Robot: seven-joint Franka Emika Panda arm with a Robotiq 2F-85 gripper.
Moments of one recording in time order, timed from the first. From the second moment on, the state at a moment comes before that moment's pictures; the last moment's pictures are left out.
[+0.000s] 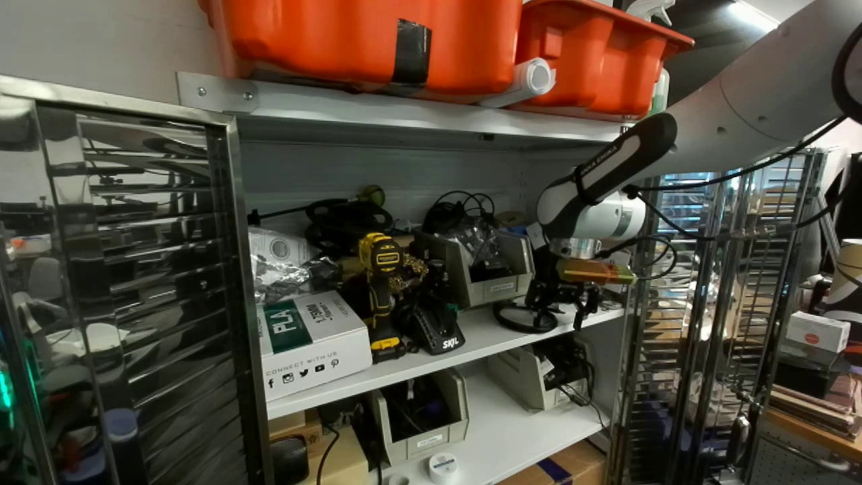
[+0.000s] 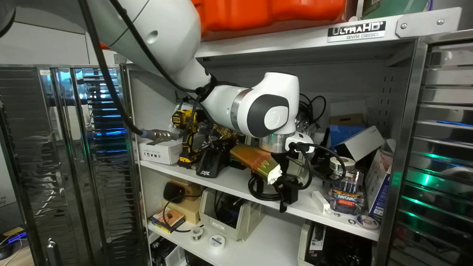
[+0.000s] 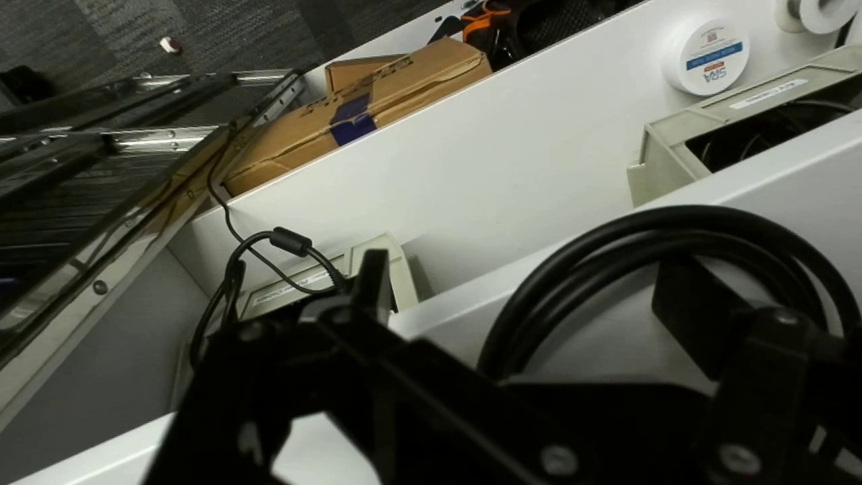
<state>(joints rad) -0.11 0.47 -0.12 -1.69 0.14 2.22 0.11</state>
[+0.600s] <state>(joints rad) -0.11 0.46 -0.12 -1.69 0.13 2.23 0.11</state>
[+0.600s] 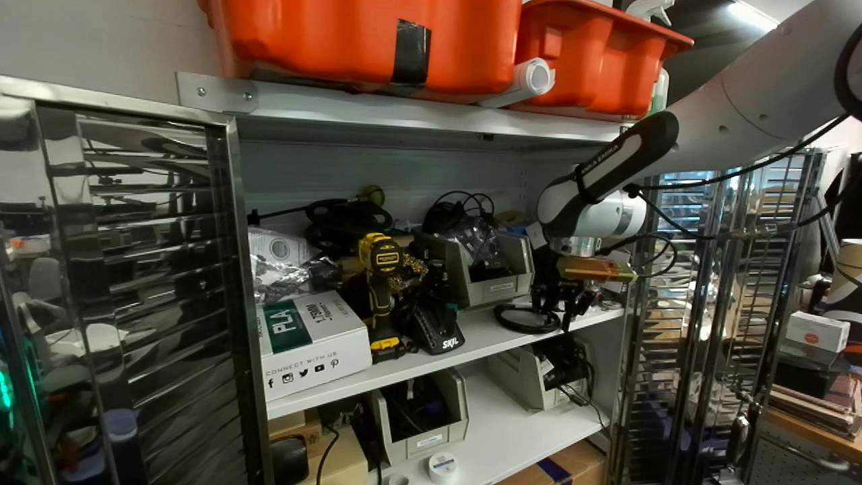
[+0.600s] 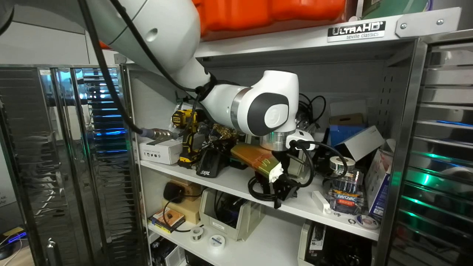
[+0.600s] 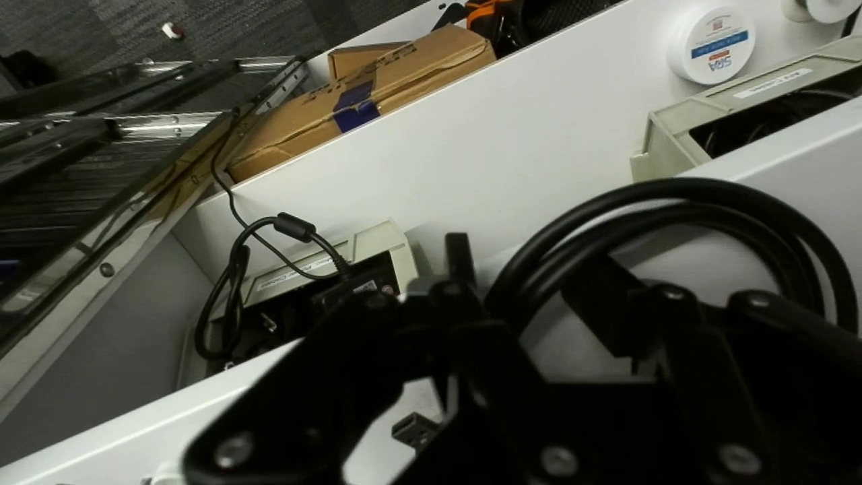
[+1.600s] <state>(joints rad) -0.12 0.28 -0.11 -1.85 0.07 2.32 -0.03</state>
